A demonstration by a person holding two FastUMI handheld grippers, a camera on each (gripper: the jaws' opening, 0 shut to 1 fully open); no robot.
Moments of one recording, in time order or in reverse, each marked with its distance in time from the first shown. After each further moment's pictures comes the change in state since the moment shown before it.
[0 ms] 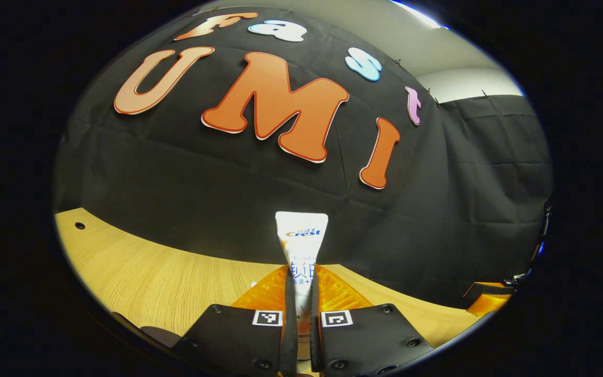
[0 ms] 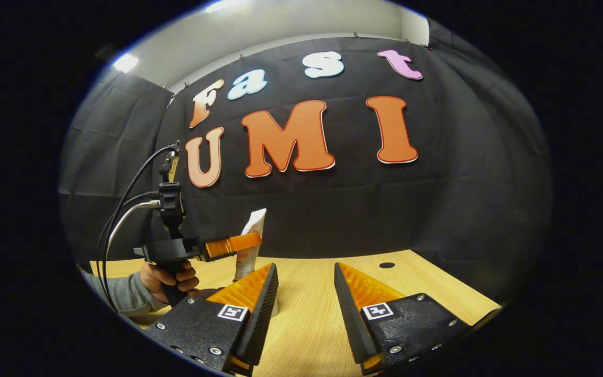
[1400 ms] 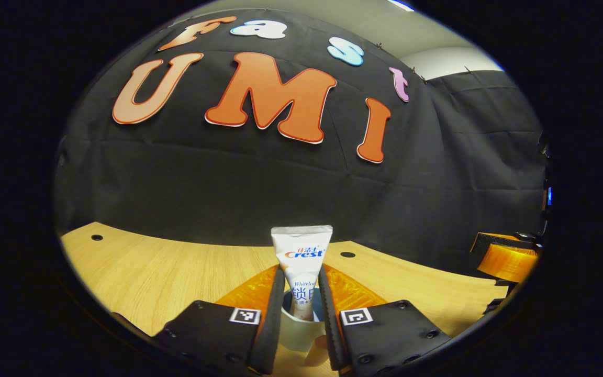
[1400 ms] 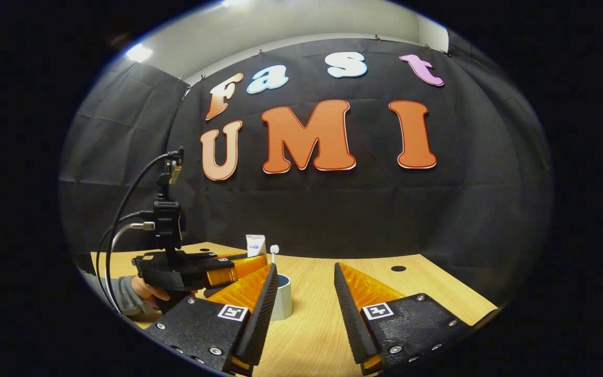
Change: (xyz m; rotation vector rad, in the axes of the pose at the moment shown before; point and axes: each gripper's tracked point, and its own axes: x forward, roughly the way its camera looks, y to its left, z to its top) left arm -0.053 0.017 -0.024 0.143 0.073 0.061; right arm 0.003 0.046 -0.001 -0.072 0.013 0.037
